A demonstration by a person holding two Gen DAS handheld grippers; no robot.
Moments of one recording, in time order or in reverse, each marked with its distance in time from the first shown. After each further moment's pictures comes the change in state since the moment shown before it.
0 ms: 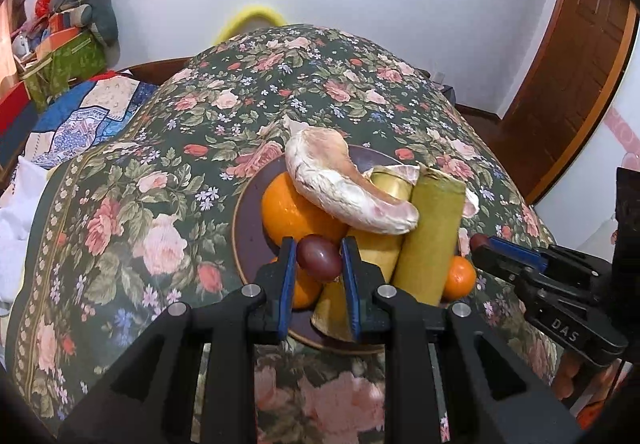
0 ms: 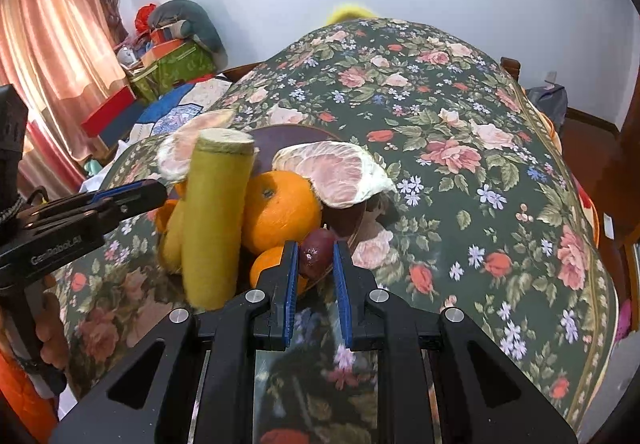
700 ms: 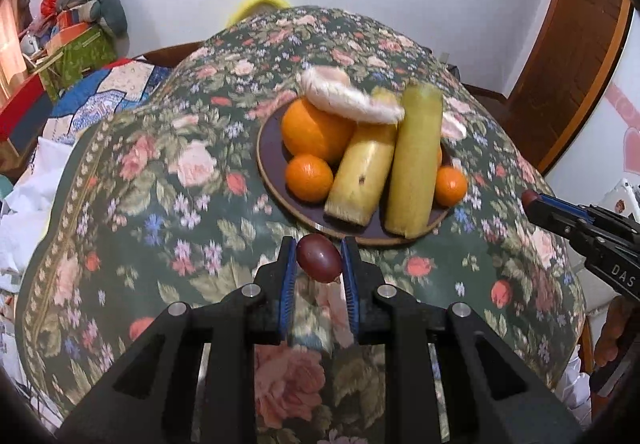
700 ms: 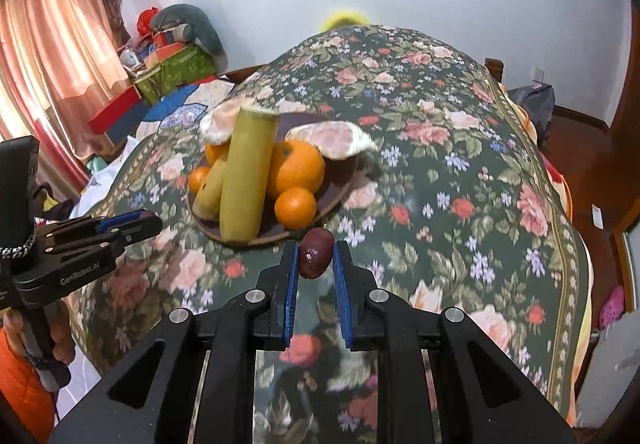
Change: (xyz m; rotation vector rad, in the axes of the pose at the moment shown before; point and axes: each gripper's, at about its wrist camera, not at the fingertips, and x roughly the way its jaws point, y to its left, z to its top) left arm -0.045 -0.002 -0.057 0.024 0.044 0.043; right arm -0.057 0.008 -0.034 0.002 -0.021 -0.021
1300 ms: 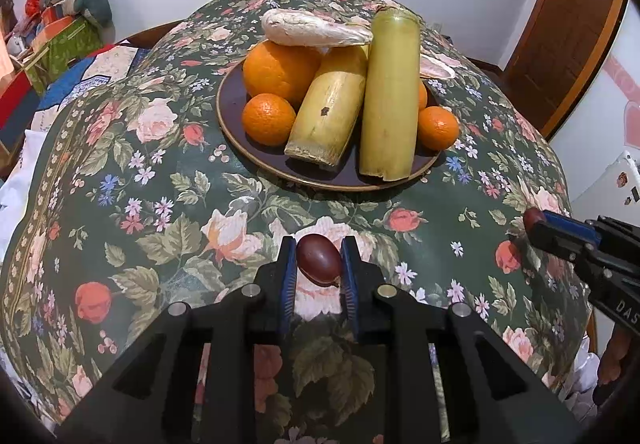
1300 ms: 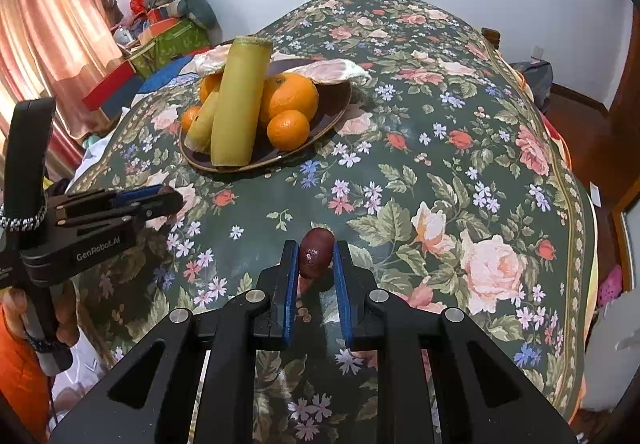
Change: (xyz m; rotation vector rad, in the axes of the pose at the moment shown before) left arm 0.026 -0.023 -0.031 0.036 0.094 -0.009; right arm 0.001 -0.001 -0.043 0.007 0.094 -0.014
